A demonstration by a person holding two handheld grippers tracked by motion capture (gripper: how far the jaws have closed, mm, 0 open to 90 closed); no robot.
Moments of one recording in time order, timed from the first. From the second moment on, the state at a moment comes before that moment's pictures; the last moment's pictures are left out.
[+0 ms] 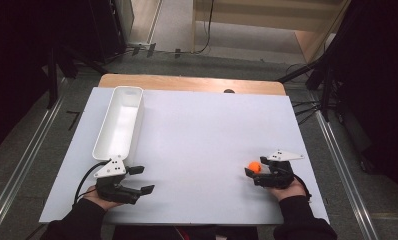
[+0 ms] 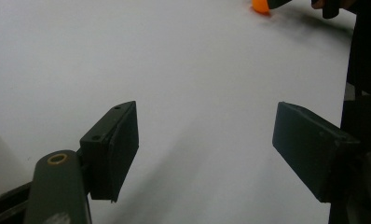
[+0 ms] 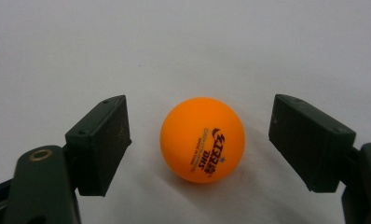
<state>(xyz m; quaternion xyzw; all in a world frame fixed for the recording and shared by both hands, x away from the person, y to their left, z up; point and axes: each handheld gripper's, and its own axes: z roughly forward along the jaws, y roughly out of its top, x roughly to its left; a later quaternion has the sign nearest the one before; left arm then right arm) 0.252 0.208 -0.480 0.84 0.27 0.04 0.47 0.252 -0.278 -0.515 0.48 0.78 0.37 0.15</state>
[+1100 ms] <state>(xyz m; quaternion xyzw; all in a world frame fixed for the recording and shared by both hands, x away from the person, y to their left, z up) 0.253 0.208 -0.480 0.84 0.27 0.04 0.47 0.248 -0.277 -0.521 0.48 0.79 0.34 0.16</state>
